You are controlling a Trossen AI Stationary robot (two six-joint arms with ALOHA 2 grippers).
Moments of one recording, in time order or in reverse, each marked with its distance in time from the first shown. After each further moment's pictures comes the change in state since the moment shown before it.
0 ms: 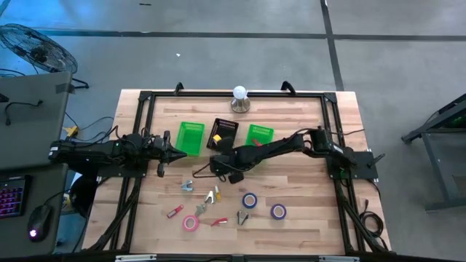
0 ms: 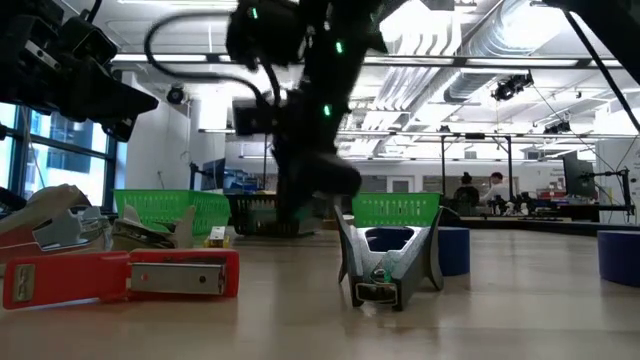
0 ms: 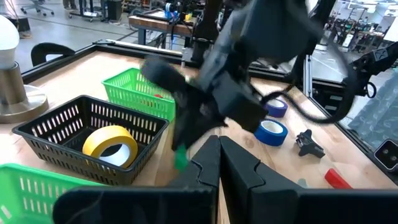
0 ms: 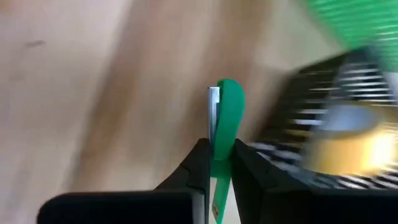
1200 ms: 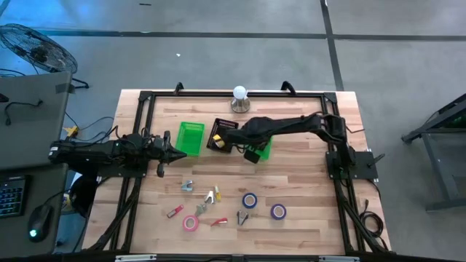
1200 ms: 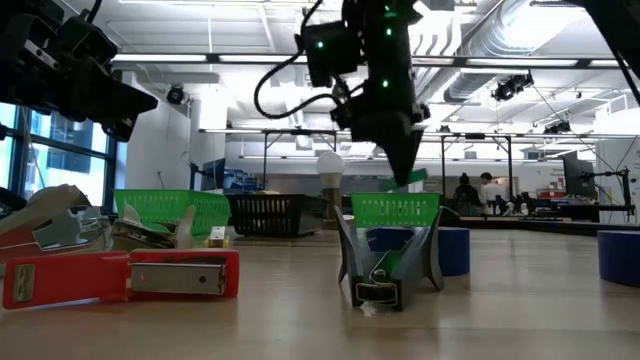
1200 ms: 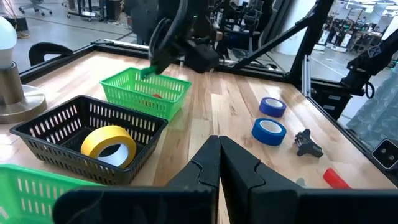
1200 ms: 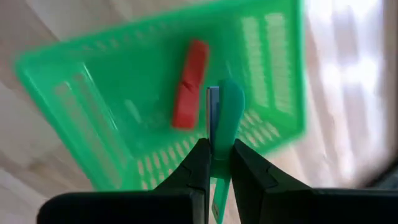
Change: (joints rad) left arm 0.000 0.001 0.000 0.000 0.007 0.000; right arm -0.189 -0.195 -0.093 -0.593 -0.096 0.792
